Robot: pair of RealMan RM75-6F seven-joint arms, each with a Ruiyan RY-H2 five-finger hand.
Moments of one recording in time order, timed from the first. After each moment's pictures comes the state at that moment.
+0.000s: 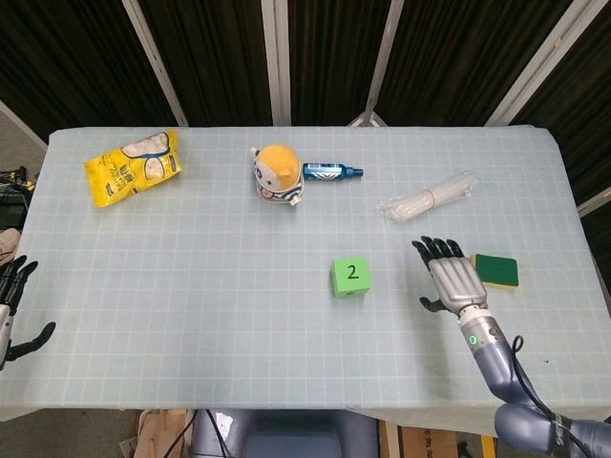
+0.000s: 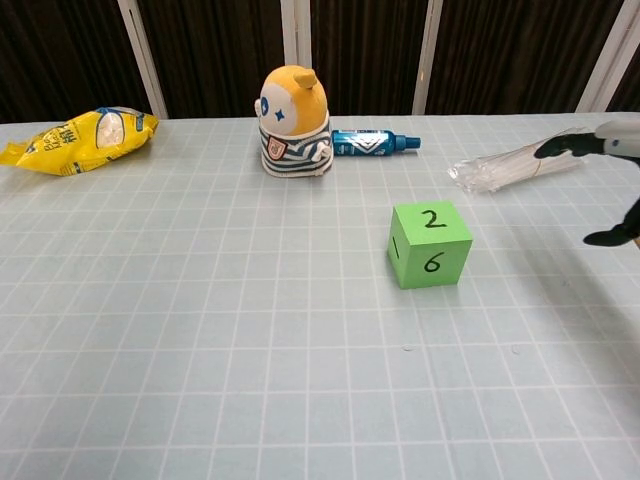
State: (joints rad) left arm -0.07 -1.07 -0.05 -1.66 1.48 1.51 -0.02; right arm 0.62 -1.20 0.20 -1.86 -0.77 0.99 -0.57
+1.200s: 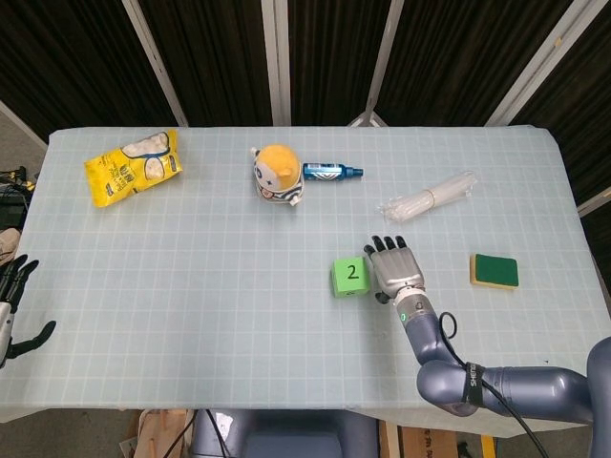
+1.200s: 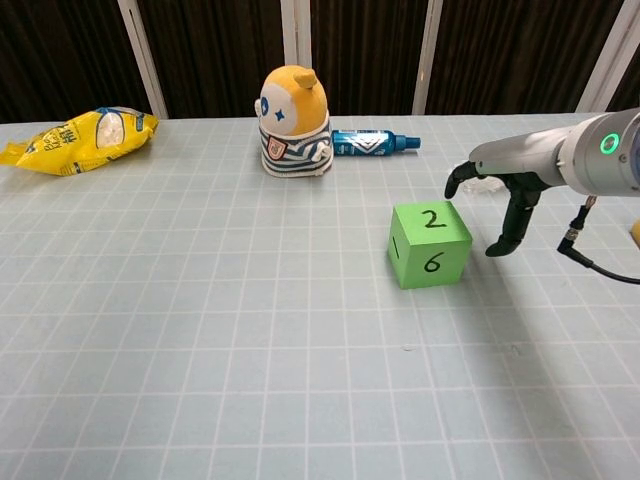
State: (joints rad) left arm -0.07 -1.07 -0.06 -1.67 1.46 1.49 -0.02; right arm 1.03 -1.36 0.17 -1.84 -0.21 1.07 -0.89
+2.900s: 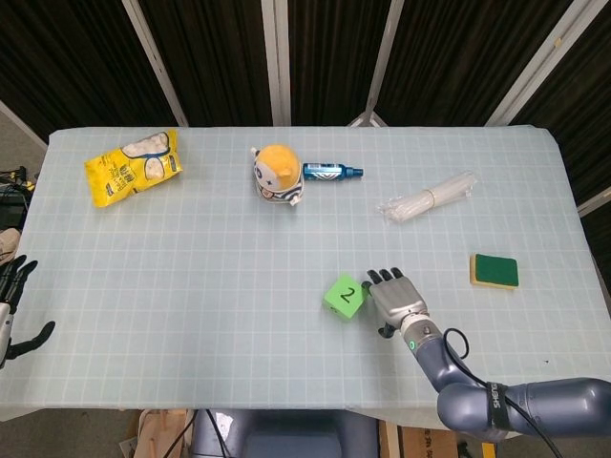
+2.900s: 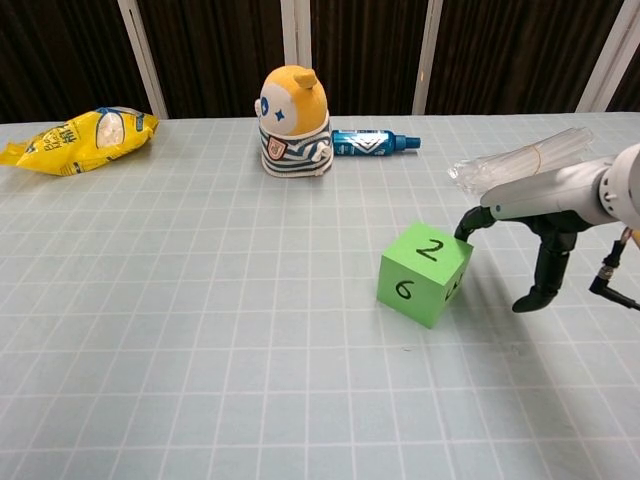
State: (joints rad) left arm -0.07 -1.07 -0.06 -1.67 1.46 1.49 -0.01; right arm 1.07 -1.22 0.04 -2.05 -0.23 0.99 -0.82
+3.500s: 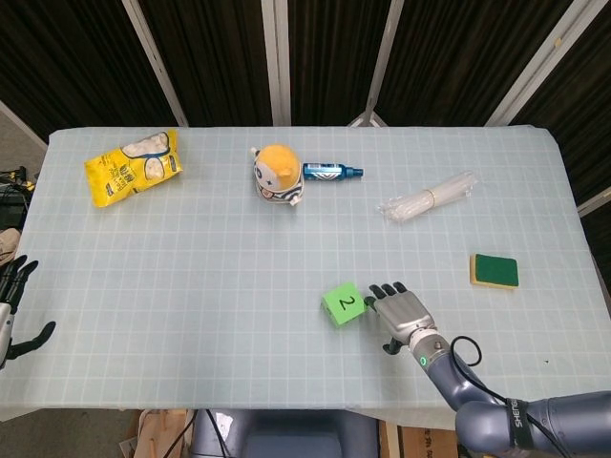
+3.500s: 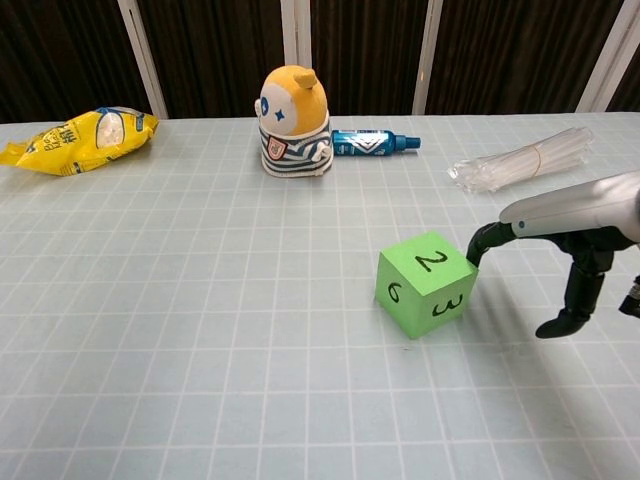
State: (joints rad) left arm -0.07 -1.07 -0.06 -1.67 1.46 1.49 -0.01; right arm 1.05 -1.14 -0.03 -2.15 -0.32 0.96 -0.73
